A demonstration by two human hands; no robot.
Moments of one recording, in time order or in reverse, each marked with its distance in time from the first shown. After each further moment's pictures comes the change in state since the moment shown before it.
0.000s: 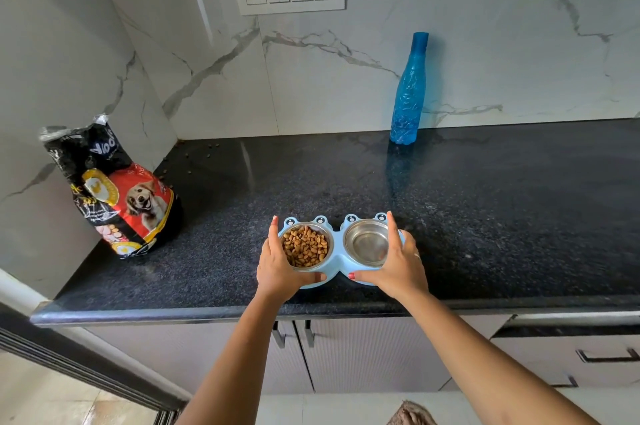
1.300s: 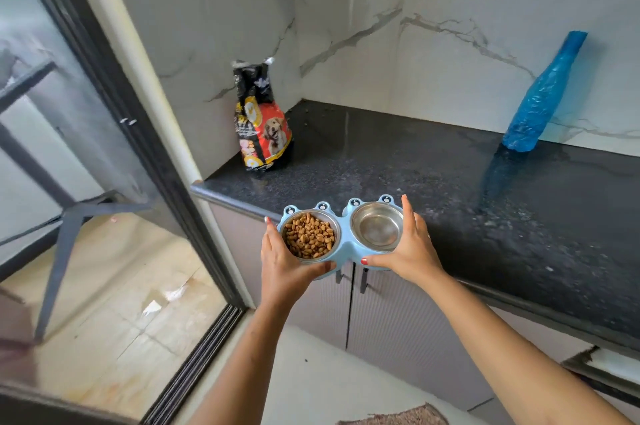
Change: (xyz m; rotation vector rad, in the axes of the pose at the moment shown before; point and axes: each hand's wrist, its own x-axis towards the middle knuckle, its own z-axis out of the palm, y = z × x) left_hand -0.170 -0.038 -0.051 -0.173 0.443 -0.228; right_hand -0.070 -0.061 0.010 0.067 -0.283 -0.390
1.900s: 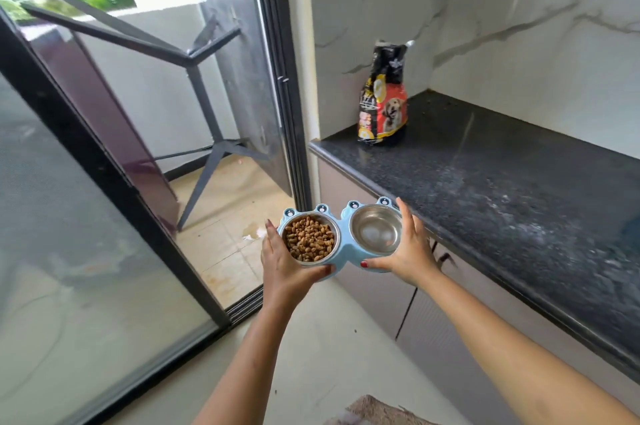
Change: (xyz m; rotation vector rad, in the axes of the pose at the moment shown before) left_hand -0.135 -0.047 -0.084 0.037 0.400 -0.262; right_hand -0.062 -0.063 0.073 0.060 -0.319 -0.339
